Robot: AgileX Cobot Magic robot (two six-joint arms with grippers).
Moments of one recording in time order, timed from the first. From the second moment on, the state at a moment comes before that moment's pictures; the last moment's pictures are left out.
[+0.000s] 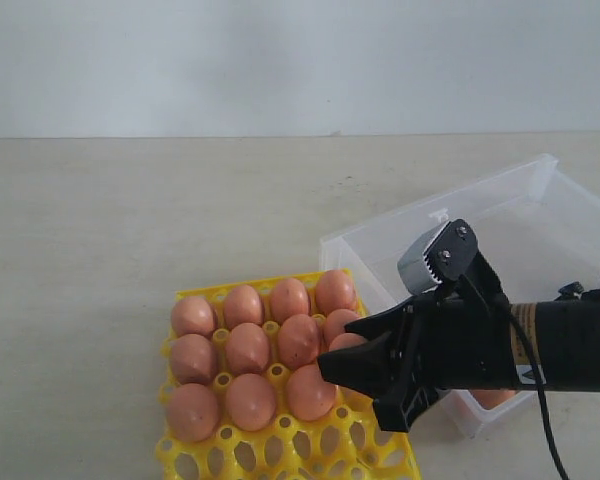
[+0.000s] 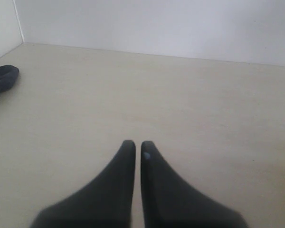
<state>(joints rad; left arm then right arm) 0.12 0.00 0.00 0.02 0.34 -0.04 0.23 1.71 -0.45 -1.06 -0.85 0.72</state>
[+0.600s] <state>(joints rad) 0.12 0.00 0.00 0.02 0.34 -0.04 0.23 1.71 -0.45 -1.06 -0.86 0.73</state>
